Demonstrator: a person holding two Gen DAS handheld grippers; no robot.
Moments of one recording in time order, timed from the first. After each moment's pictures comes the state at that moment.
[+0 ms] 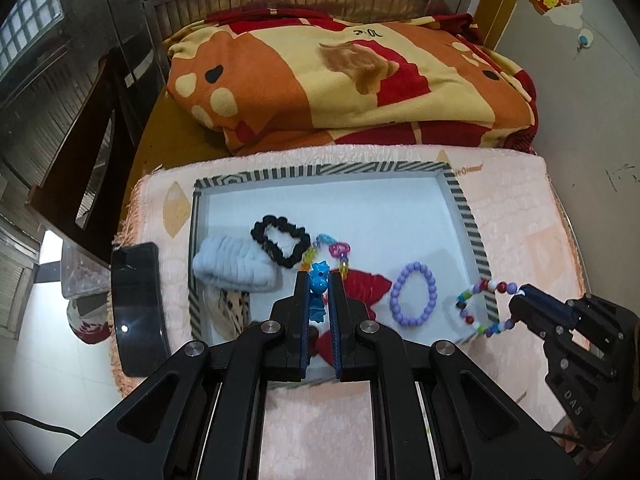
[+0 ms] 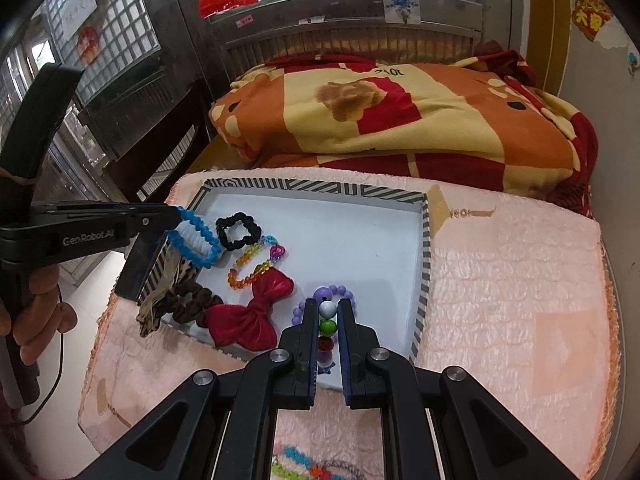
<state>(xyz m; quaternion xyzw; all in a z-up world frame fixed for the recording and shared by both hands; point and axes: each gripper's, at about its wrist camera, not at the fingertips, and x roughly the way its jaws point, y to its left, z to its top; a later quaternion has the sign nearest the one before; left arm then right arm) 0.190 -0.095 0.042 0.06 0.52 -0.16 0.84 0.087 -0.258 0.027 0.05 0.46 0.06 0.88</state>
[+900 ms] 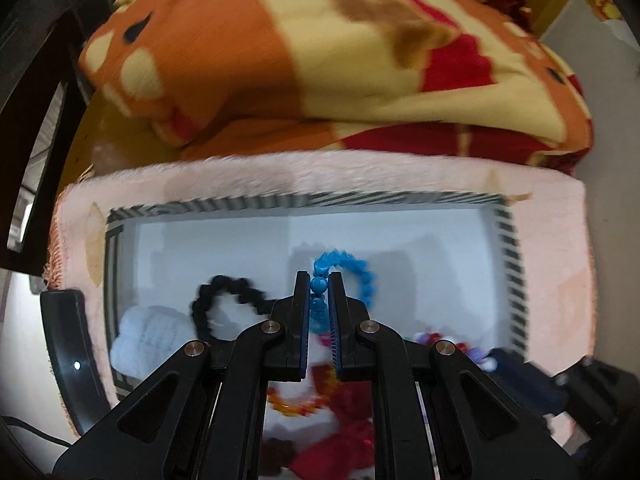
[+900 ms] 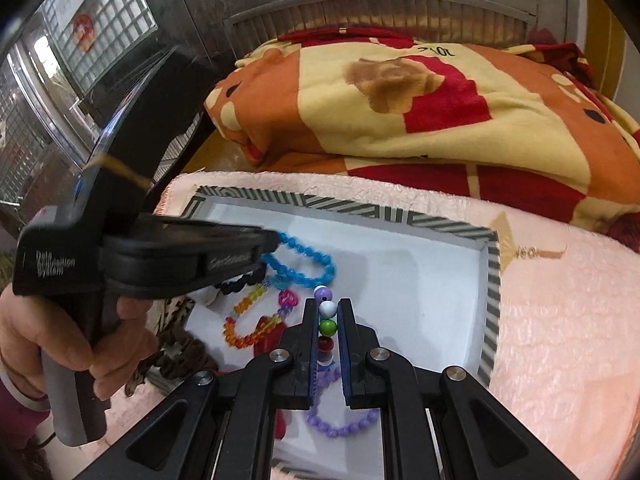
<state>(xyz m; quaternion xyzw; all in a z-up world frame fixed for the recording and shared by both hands) 0.298 -0.130 -0.042 0.03 0.59 -0.15 0.80 0.186 -0.244 -0.014 0.05 0.49 0.10 0.86</state>
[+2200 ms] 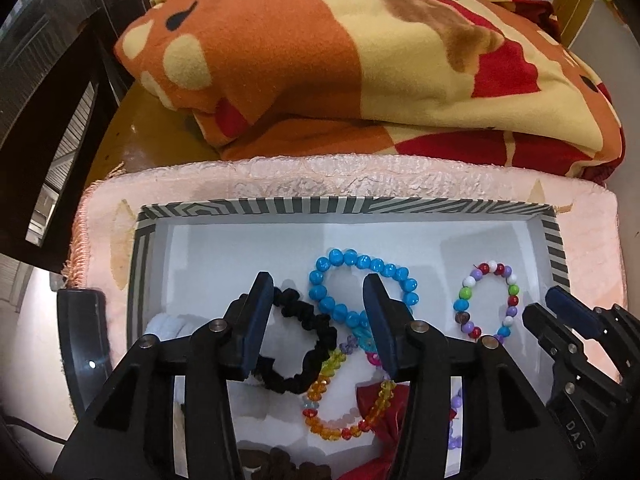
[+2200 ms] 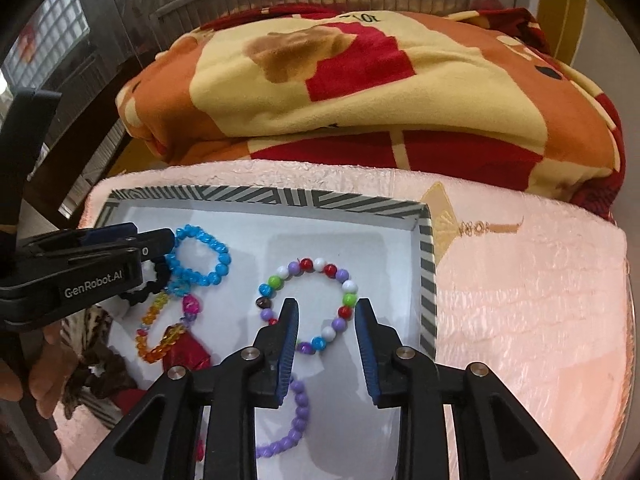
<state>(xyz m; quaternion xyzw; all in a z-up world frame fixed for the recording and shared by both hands) 0.291 -0.118 -0.056 0.05 0.55 -0.10 0.83 0.193 -0.279 -0.038 0.05 0.51 0.00 0.86</state>
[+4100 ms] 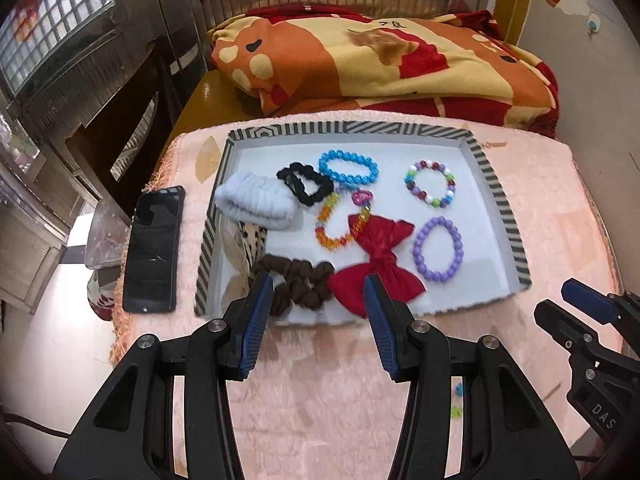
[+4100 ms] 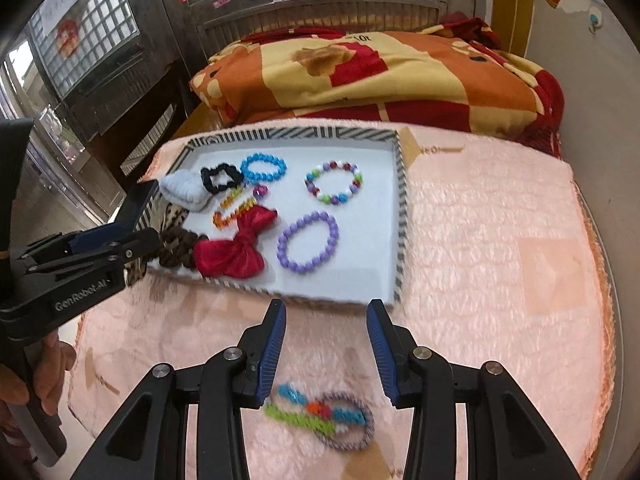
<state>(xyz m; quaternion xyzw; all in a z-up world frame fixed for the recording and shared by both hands) 0.110 -0.086 0.002 0.06 0.49 -0.09 0.87 0.021 -0.253 0.004 0.06 0.49 0.00 0.87</state>
